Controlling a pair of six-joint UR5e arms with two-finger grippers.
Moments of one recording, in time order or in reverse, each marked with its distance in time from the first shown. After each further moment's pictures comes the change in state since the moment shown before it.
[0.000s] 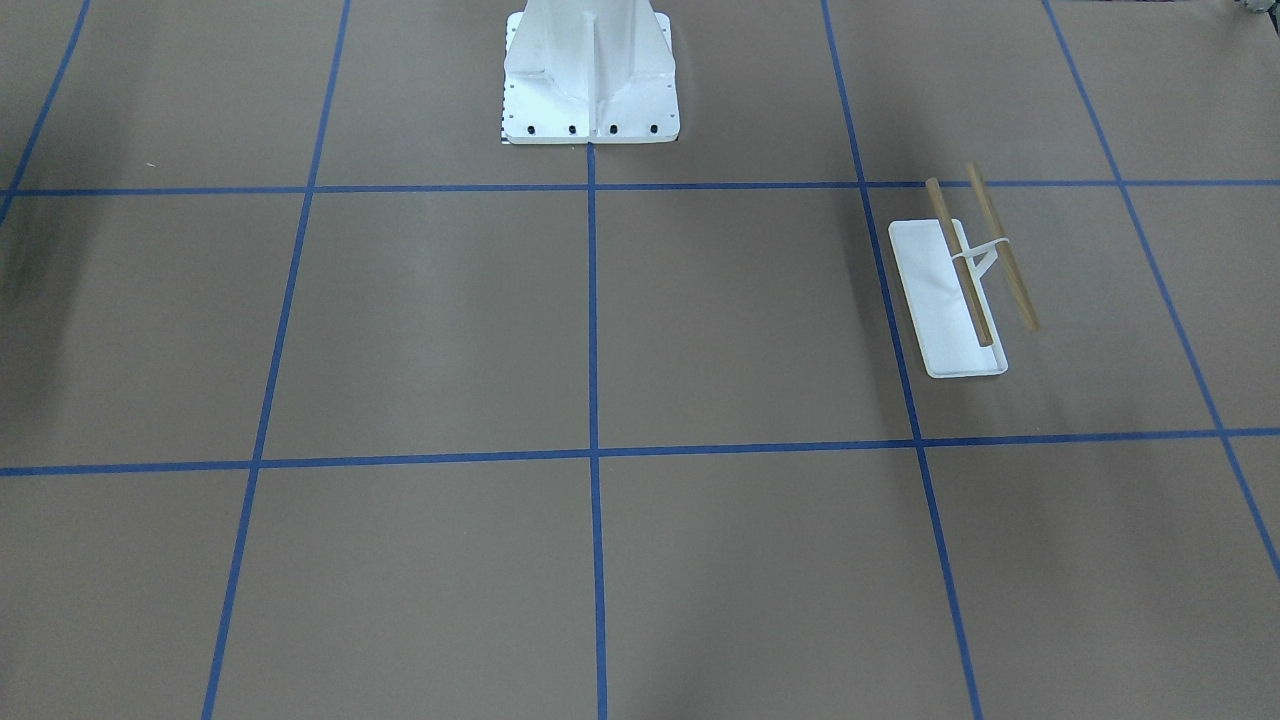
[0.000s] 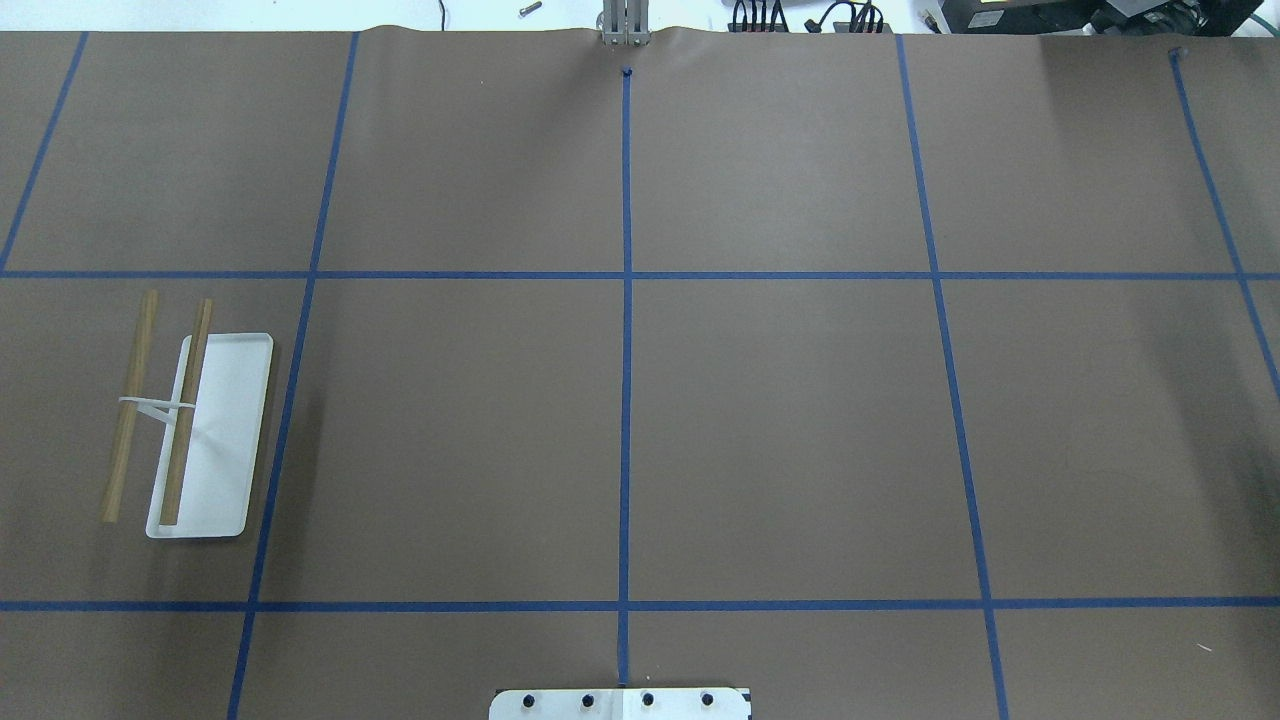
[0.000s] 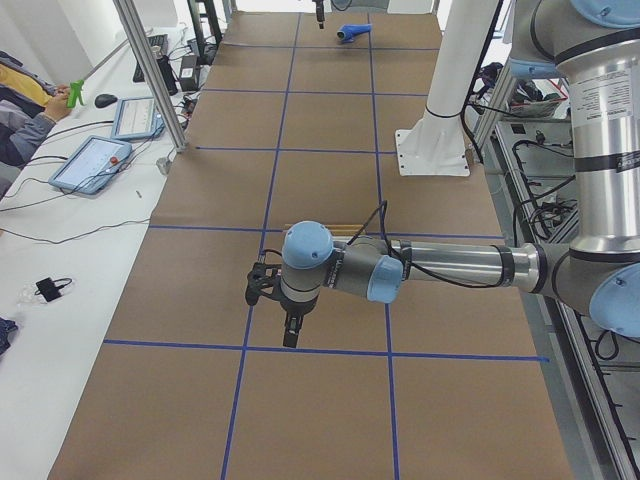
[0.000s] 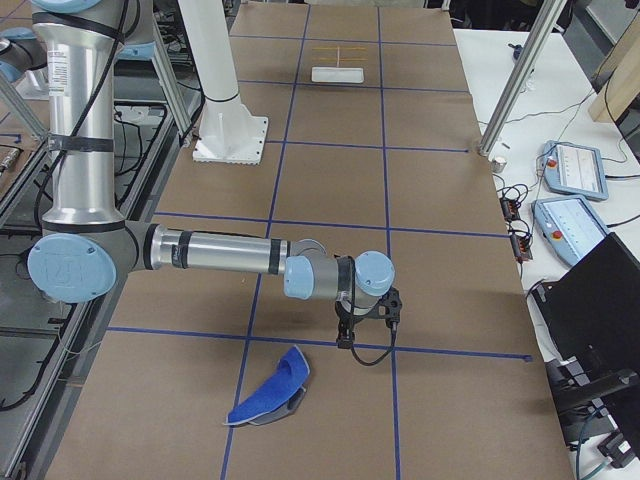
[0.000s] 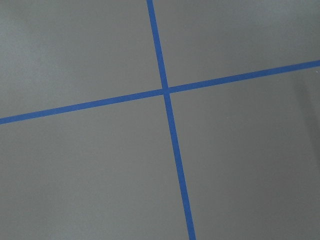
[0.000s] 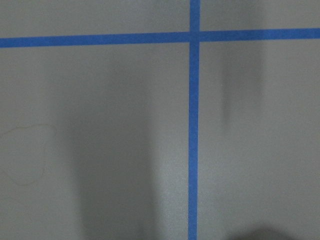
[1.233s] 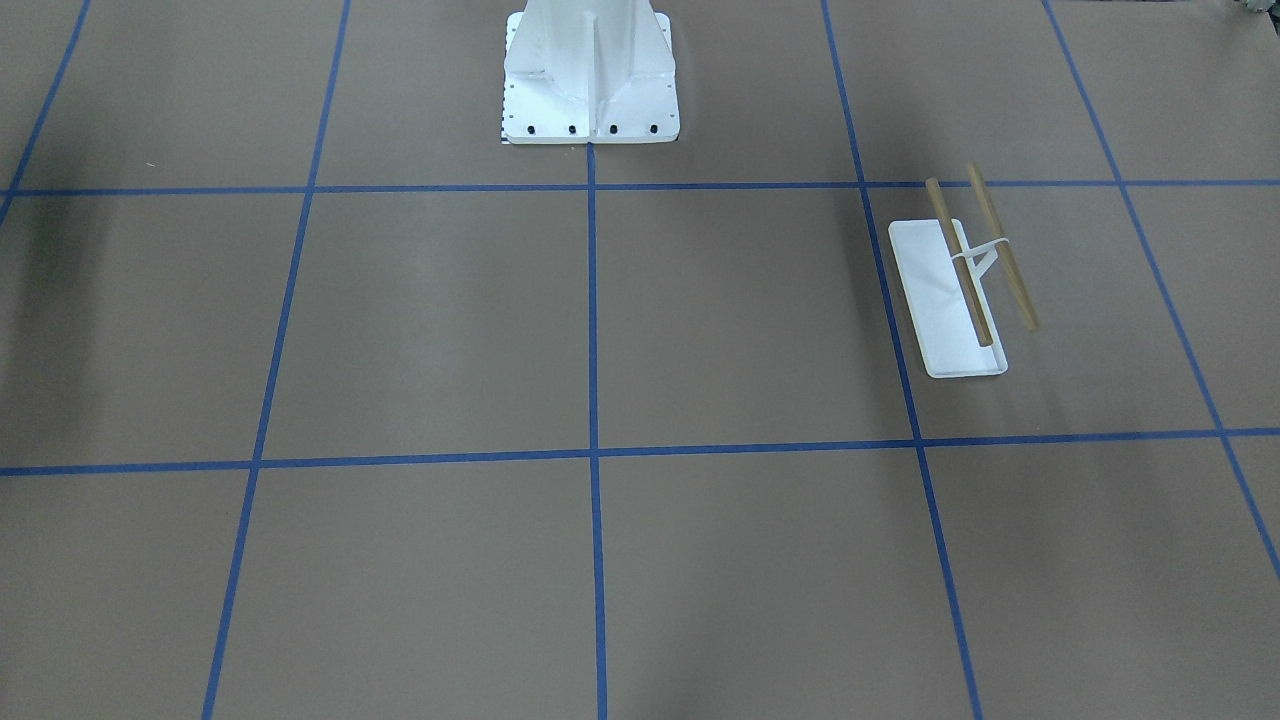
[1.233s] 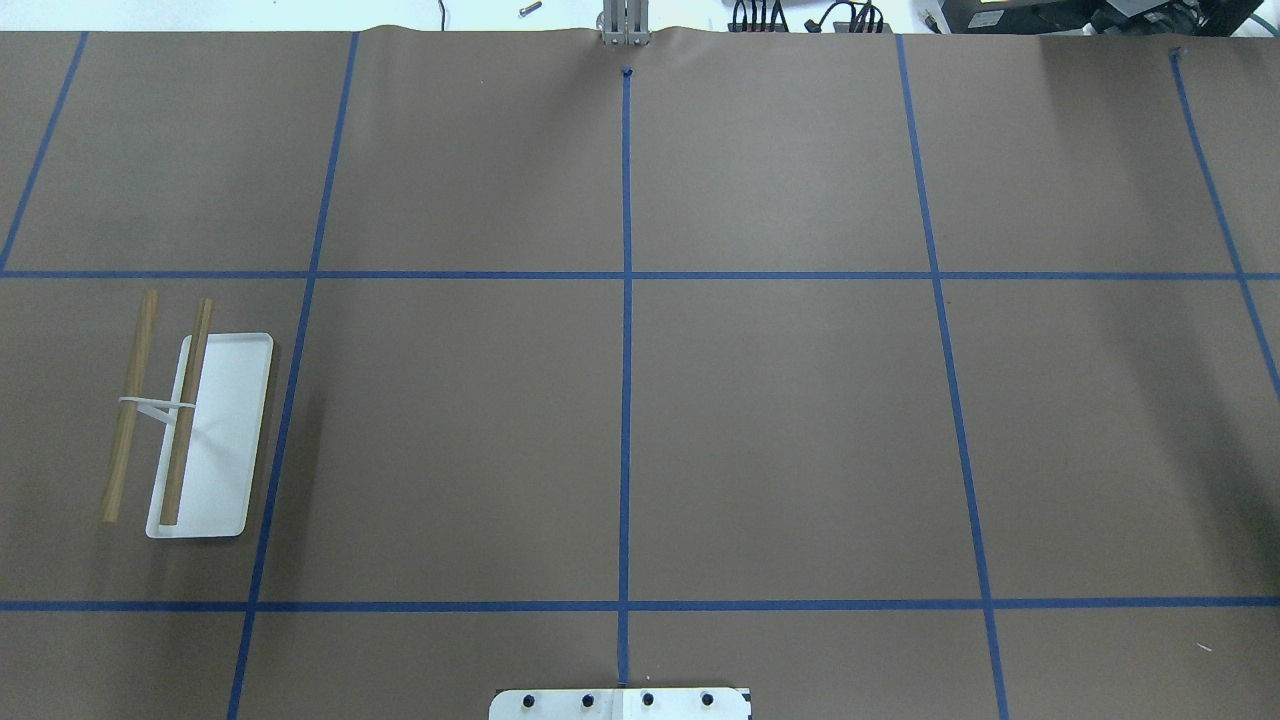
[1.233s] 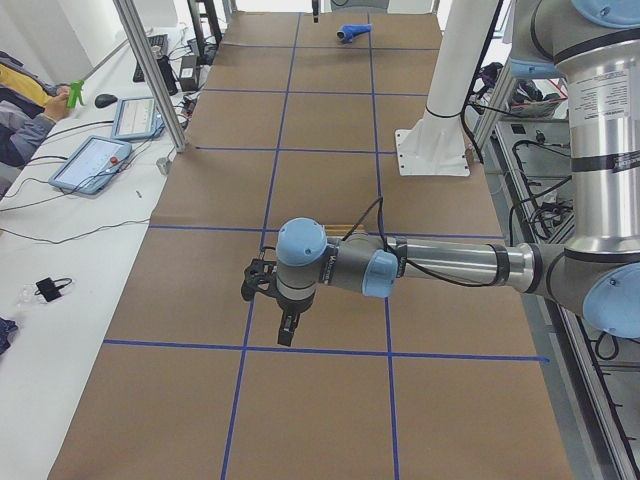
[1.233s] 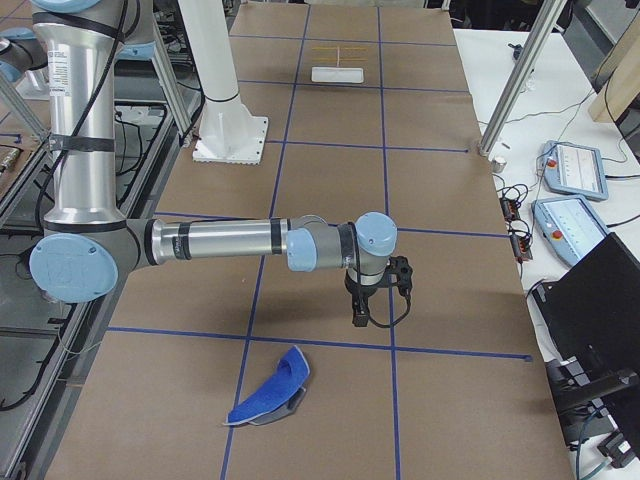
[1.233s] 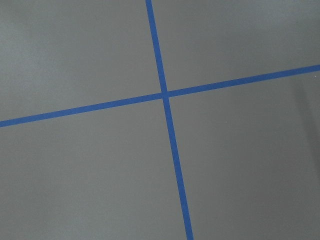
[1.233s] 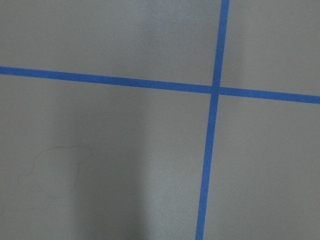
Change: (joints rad) left arm -0.003 -0.017 -0.004 0.057 0.002 0.107; right arm 0.001 0.007 0.141 -0.002 -0.077 -0.002
